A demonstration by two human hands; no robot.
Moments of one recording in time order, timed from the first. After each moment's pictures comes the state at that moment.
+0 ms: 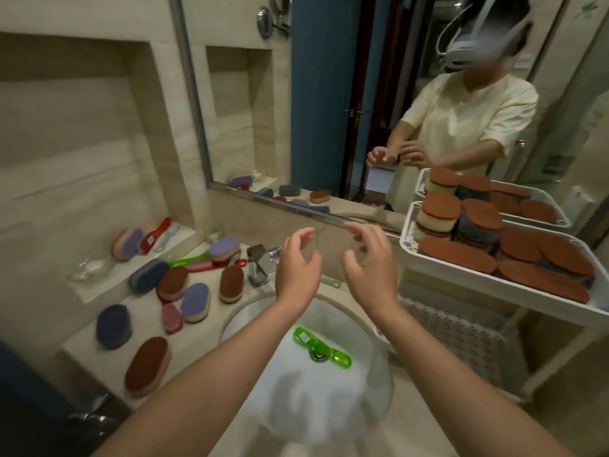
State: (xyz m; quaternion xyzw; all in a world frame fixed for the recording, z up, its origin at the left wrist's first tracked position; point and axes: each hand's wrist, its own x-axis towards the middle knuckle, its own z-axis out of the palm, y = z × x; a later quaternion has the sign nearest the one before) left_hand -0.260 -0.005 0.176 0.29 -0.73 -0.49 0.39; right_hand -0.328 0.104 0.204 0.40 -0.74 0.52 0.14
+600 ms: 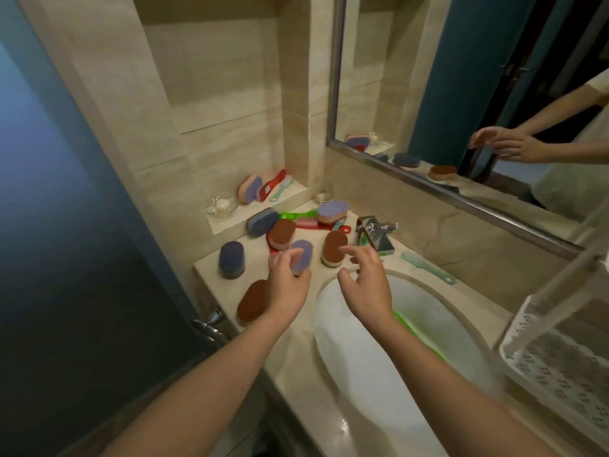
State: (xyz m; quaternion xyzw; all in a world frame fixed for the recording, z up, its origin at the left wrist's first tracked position) left_hand -0.087 -0.108 0.096 0.50 -0.66 -0.41 0.36; right_hand -0.217 -0.031 0.112 0.48 -0.73 0.48 -0.11
